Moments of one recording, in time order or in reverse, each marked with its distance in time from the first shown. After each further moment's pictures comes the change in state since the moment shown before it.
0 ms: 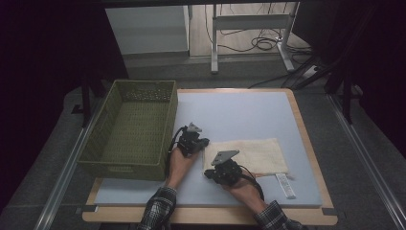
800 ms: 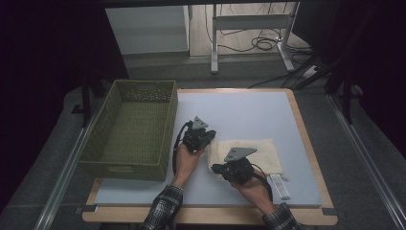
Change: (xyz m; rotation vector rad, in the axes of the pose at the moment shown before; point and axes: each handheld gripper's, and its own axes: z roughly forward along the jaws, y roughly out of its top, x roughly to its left) left arm -0.033 0.032 -0.012 -0.126 0.032 0.088; right arm -0.006 -0.003 -0.043 -0.135 -0.026 0.029
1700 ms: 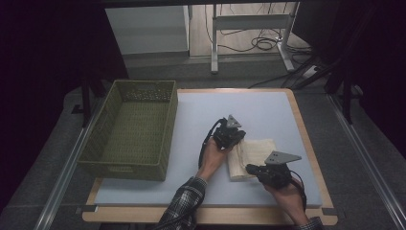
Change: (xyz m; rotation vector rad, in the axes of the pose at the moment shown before) left arm -0.056 0.041 0.064 0.032 -0.112 0.136; right arm -0.039 -0.057 -0.078 -0.056 -0.134 0.116
